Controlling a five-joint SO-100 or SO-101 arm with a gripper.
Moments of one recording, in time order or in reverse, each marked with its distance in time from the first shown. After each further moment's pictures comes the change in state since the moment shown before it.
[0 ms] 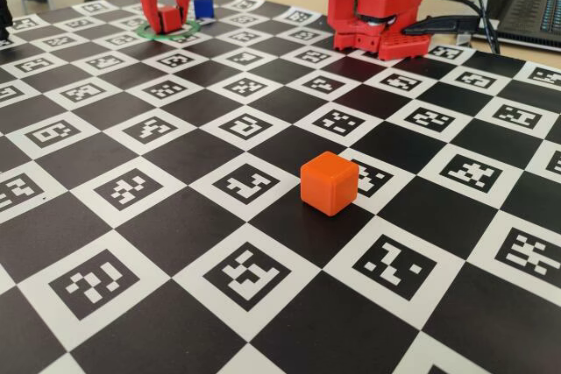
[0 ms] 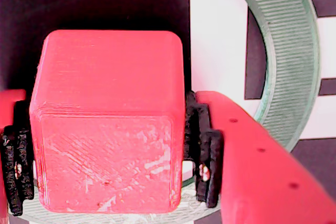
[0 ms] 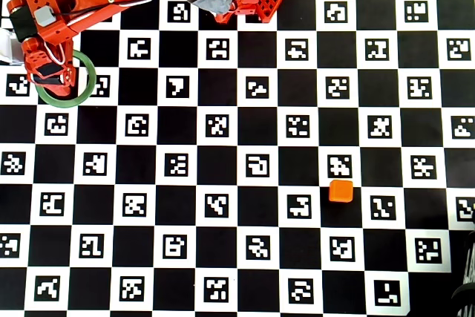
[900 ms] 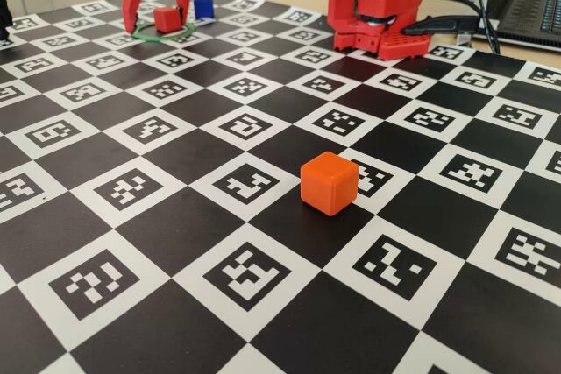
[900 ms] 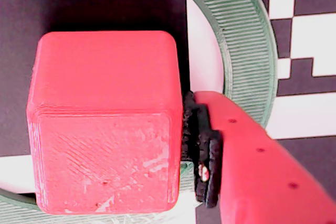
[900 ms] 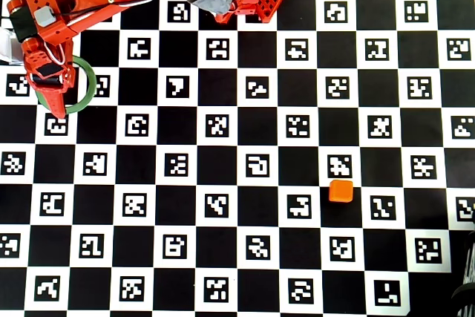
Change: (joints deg) arm 0.2 0.0 0.1 0.0 1.1
